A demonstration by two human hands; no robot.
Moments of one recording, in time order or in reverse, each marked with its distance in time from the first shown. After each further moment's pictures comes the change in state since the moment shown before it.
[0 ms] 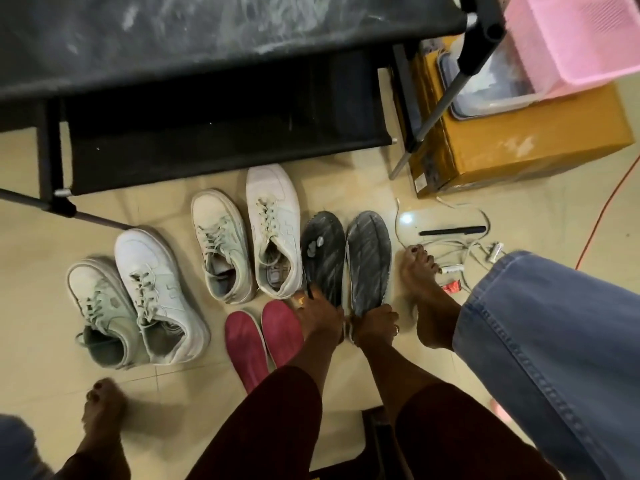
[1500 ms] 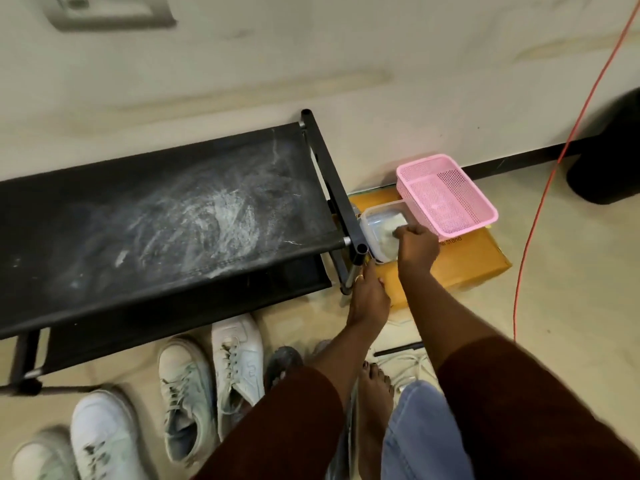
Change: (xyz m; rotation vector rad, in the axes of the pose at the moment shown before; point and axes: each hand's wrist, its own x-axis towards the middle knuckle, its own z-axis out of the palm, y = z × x) left_hand -0.035 0.258 -0.146 -0.354 0.161 0.705; right_hand 0.036 -0.207 -0.300 0.814 0.481 -0.502
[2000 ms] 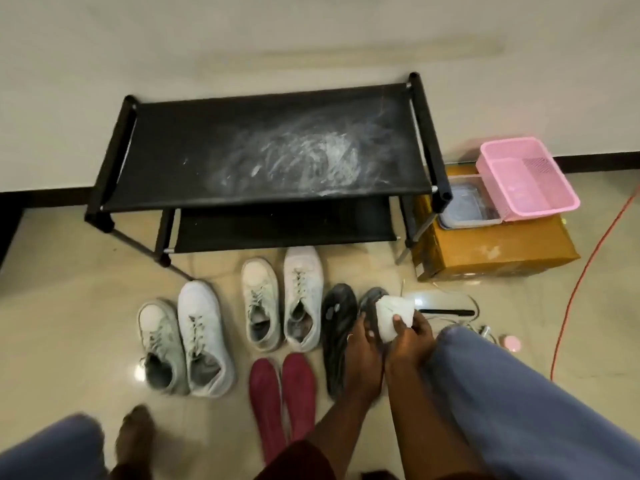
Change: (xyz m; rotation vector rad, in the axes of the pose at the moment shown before) left_hand -0.212 -0.092 -0.023 -0.281 0.243 -0.207; right_hand -0.229 0.120 -0.026 0.248 -0.064 0.332
